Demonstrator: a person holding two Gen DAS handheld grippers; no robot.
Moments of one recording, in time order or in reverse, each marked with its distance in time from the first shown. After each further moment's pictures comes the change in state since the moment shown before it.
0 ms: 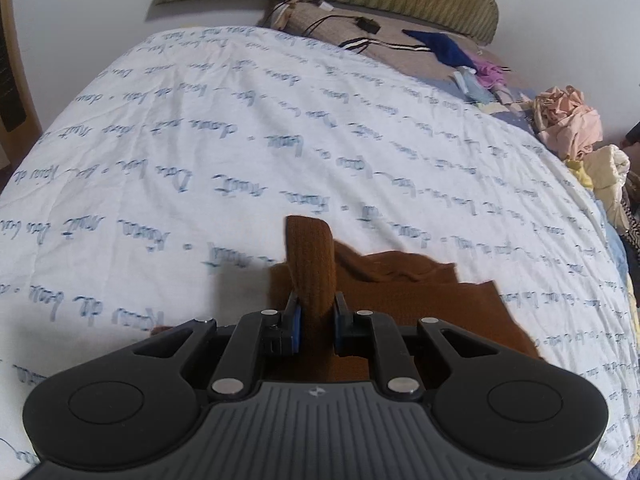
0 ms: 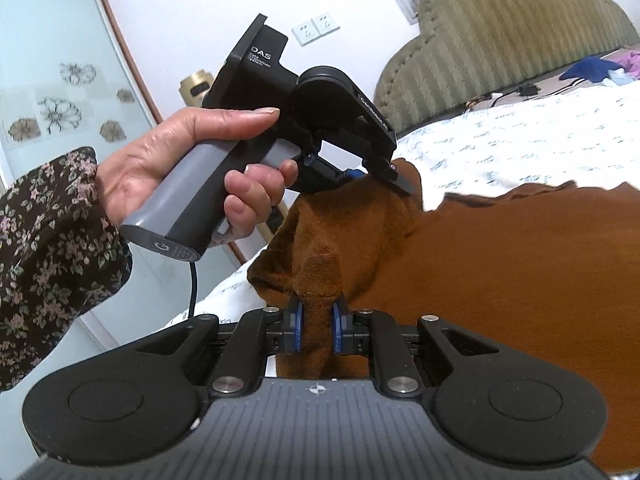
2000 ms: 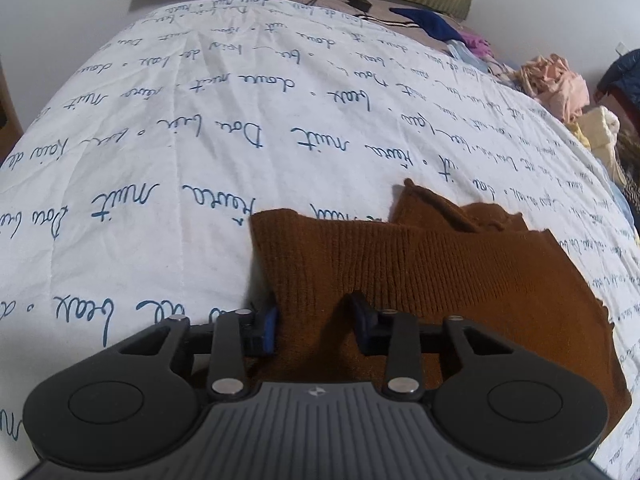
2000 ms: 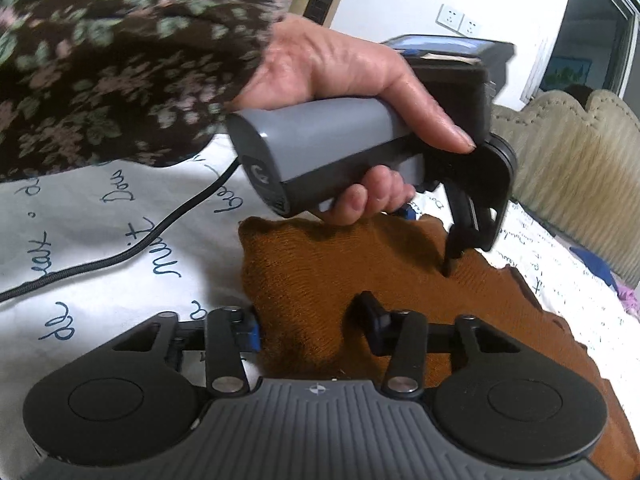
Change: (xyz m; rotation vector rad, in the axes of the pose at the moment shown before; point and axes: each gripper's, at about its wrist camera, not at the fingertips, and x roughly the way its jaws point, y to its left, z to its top) left arm 0.038 0.104 -0.022 0.111 0.042 -0.070; right arm 0.095 0.139 -0.067 -0.777 0.223 -0.270
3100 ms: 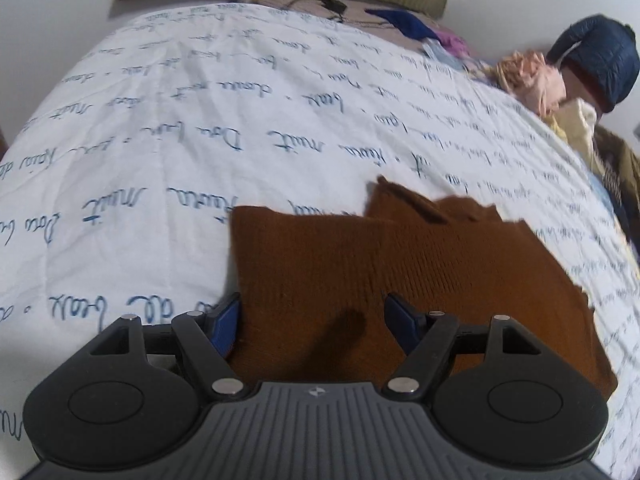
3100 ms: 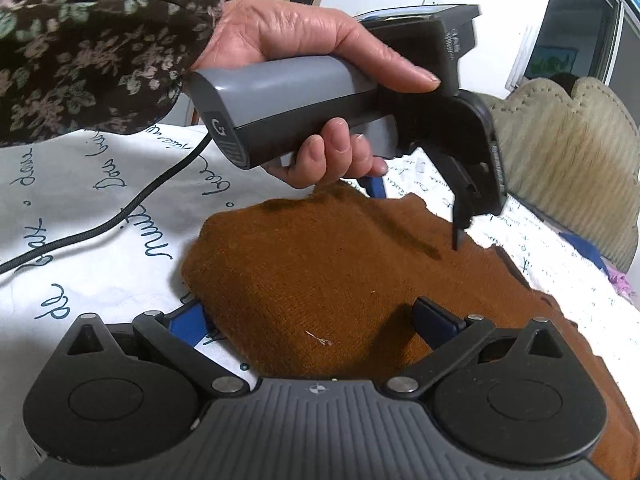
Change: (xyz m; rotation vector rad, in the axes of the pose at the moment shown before) left arm -0.010 -0.006 -0.003 0.055 0.008 -0.060; right arm -0.024 0.013 -0.012 0.025 0.023 -0.034
